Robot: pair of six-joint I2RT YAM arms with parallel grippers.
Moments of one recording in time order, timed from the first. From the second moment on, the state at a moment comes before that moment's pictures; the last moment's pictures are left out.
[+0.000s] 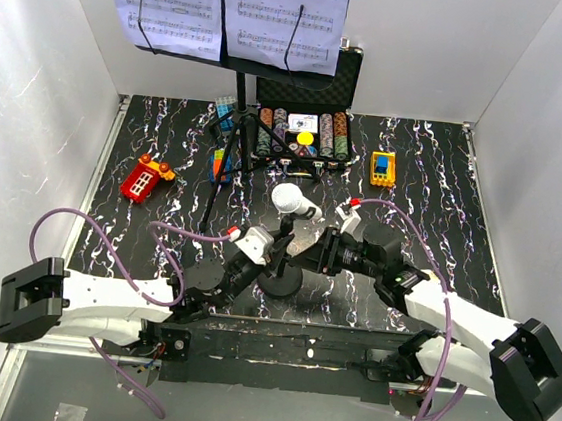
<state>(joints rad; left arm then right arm) -1.27 1.08 0.40 0.88 -0.56 0.11 0.72 1.07 0.42 0.30 -0.49 0.90</state>
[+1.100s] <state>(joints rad) -1.32 1.06 0.41 0.83 -0.65 0.07 0.99 0.95 0.42 0.27 -0.07 0.38</state>
